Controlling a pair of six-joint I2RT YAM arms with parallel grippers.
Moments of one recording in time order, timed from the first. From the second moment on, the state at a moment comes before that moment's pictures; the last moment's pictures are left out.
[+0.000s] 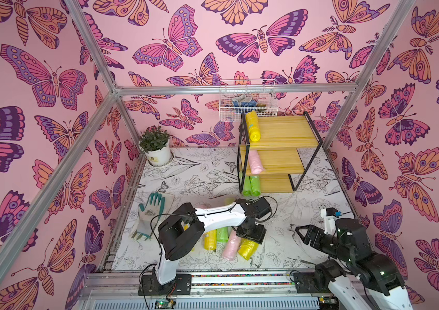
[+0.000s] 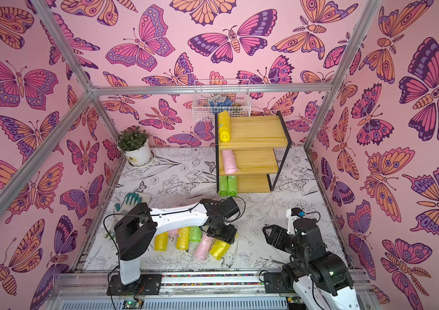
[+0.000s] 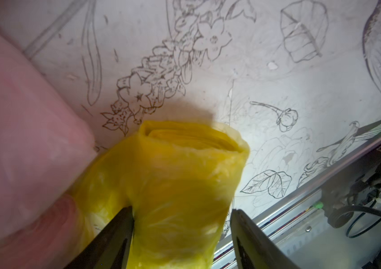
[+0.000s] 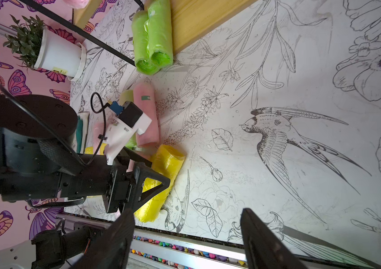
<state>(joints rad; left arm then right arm) -1.05 1.93 1.35 -0.79 0.26 -0.61 0.31 0.33 0.70 -1.11 -0.21 0.73</state>
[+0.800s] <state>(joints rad) -1.05 1.96 1.36 -0.81 0.32 -0.61 0.31 0.33 0.69 -1.13 -0.17 0.73</state>
